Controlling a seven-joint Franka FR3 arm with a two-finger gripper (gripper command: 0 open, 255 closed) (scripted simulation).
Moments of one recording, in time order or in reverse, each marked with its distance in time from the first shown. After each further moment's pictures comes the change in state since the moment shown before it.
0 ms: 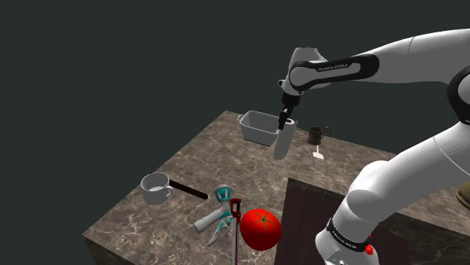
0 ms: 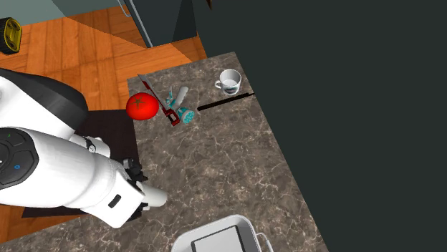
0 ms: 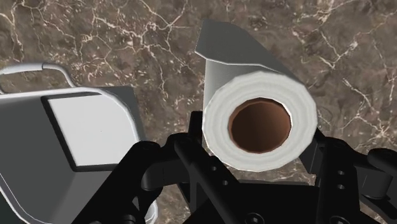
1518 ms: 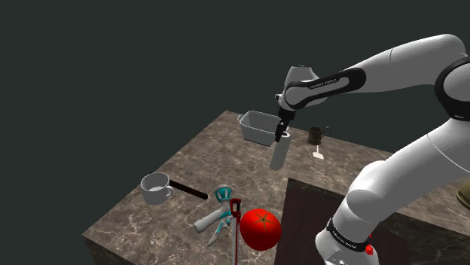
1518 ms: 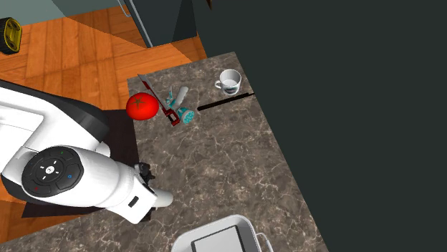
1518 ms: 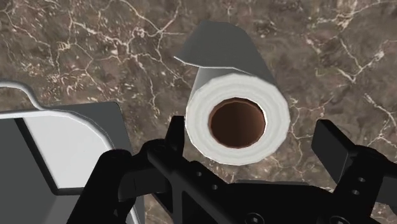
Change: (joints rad) arm -0.003 0.060 -0.019 -0.127 -0.008 0.188 0.001
